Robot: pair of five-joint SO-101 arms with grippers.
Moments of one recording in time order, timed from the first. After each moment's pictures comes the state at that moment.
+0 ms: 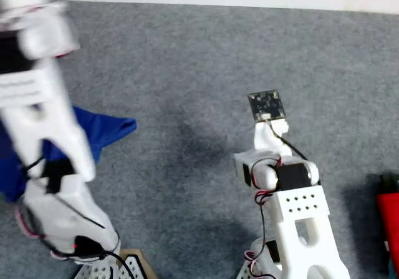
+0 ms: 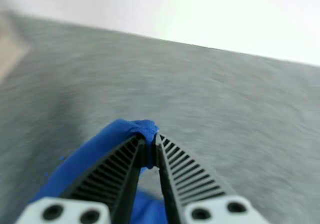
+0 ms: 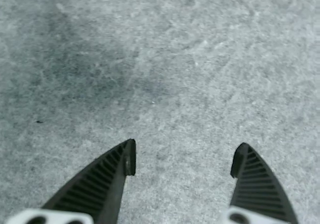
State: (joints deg) left arm -13.5 17.4 -69.7 98.6 2.6; right arm -13.3 -51.6 54.5 64.8 1.5
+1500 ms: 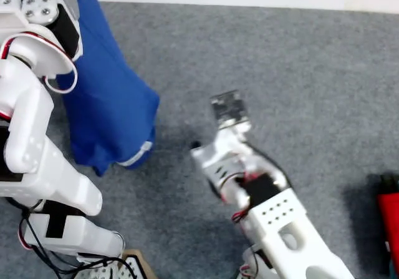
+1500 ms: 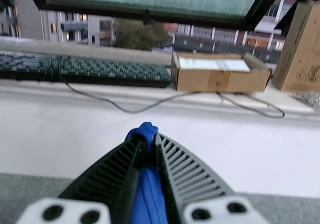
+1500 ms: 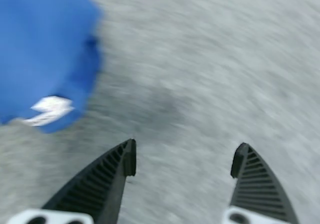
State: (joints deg) left arm -4.5 0.7 -82.9 90.4 6.2; right arm -36.7 -51.5 59.8 39.8 -7.5
